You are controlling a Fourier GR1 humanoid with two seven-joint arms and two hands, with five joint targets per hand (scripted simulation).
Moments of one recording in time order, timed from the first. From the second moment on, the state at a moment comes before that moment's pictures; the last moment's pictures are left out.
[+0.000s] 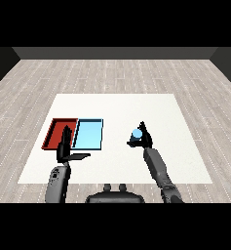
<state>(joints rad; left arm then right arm) 0.01 0.04 0.05 -1.58 0.01 0.02 -0.37 -0.46 -0.01 -0.09 -0.74 -0.21 0.04 -0.43</state>
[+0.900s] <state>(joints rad) 0.07 0.03 0.03 -1.63 0.00 0.01 -0.38 -0.57 -0.01 -0.08 -0.59 -0.20 -0.16 -0.45</state>
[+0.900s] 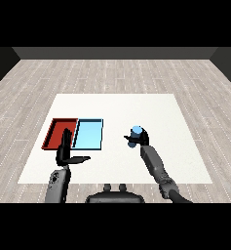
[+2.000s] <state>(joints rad) -0.02 0.01 -0.08 -1.55 -0.01 0.02 -0.35 -0.54 0.00 0.13 -0.96 -0.16 -0.28 -0.38</state>
